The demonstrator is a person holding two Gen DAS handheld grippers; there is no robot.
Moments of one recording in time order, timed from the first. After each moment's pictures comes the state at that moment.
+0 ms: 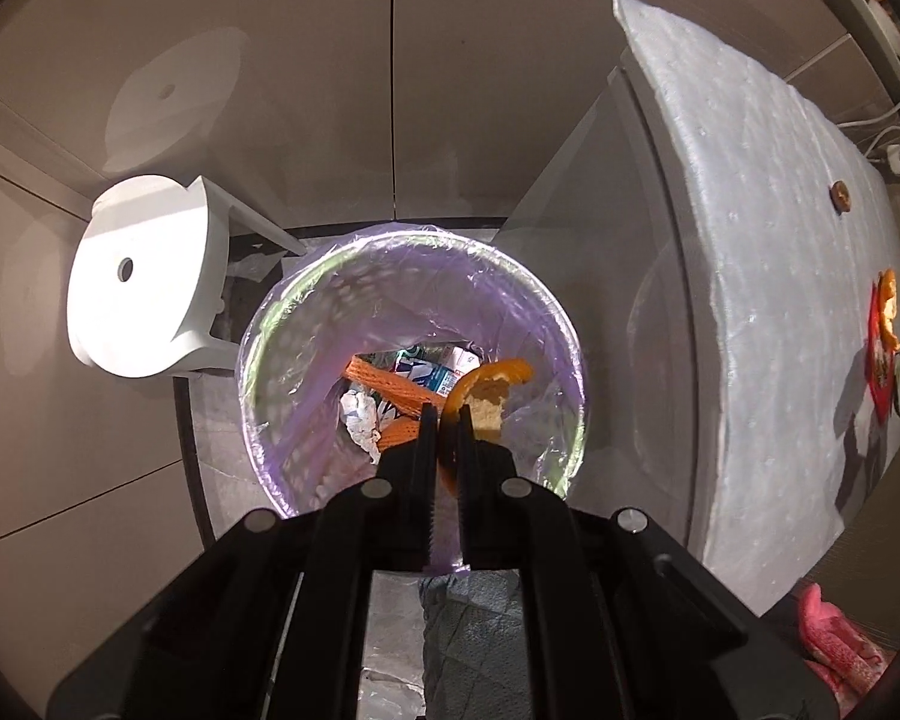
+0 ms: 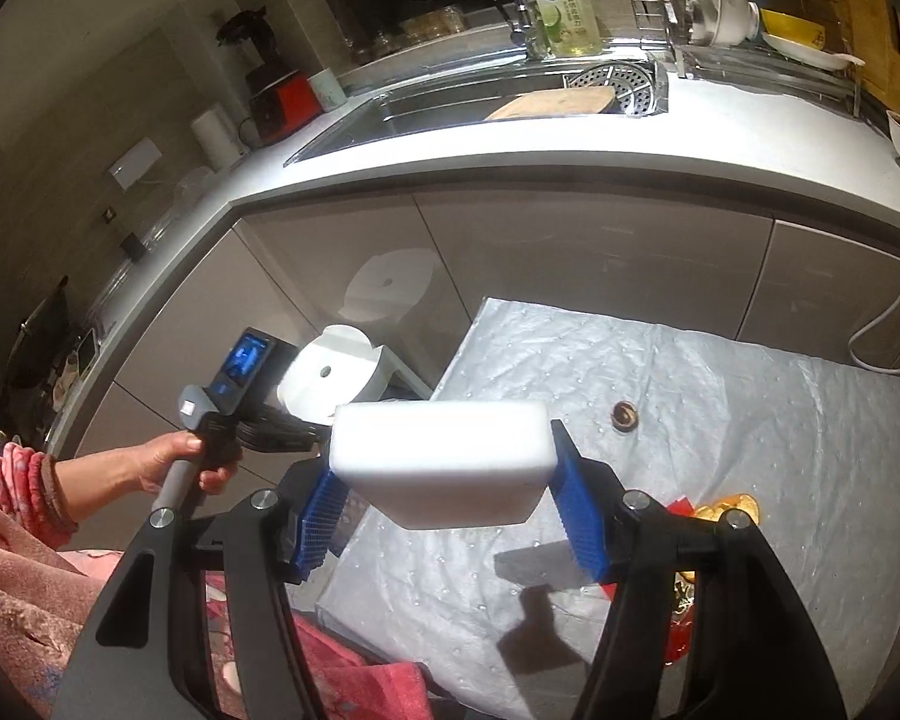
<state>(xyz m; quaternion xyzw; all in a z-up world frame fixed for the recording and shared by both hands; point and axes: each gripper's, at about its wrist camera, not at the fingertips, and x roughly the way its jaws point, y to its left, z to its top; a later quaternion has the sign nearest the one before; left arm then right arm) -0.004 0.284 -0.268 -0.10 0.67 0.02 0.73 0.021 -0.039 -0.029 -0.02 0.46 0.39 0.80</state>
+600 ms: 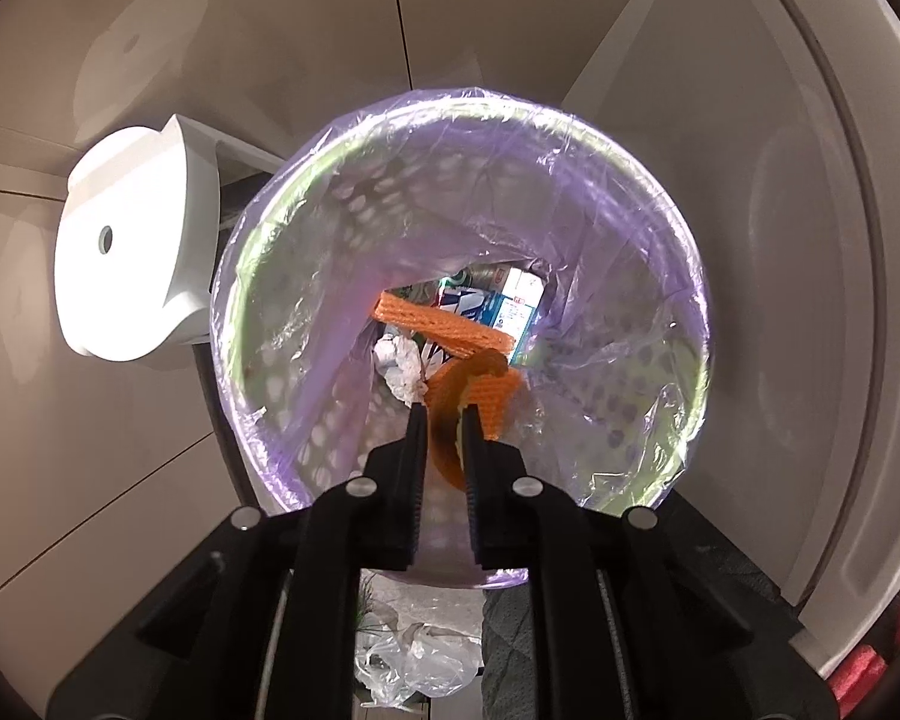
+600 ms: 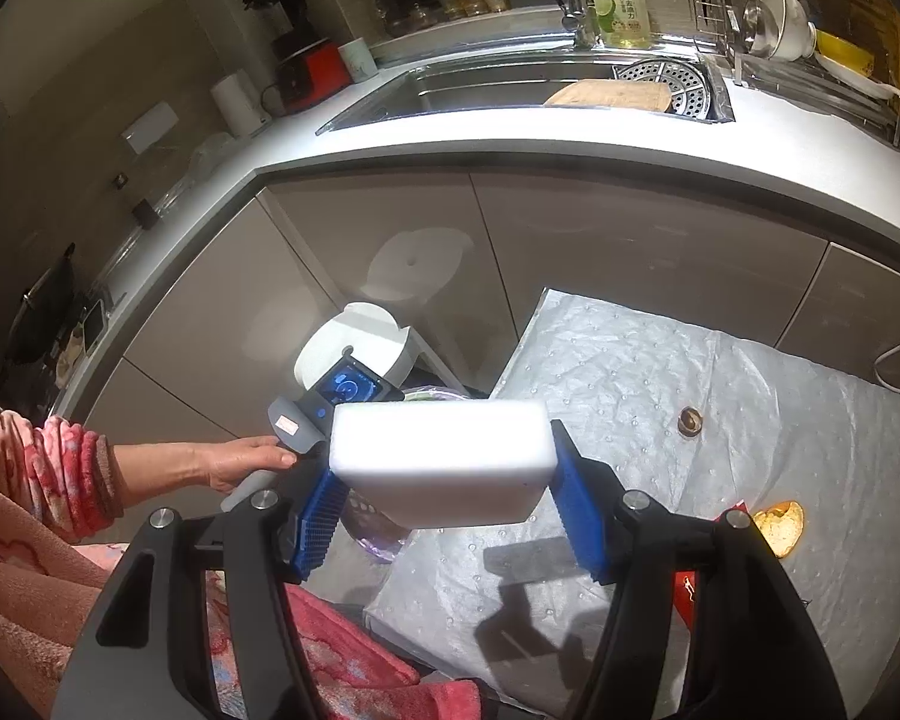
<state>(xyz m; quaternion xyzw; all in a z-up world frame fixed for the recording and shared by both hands) -0.004 0.284 -0.357 -0.04 0.74 0.02 0.67 -0.001 0.011 -0.022 -0.04 0.47 0.40 0.79</state>
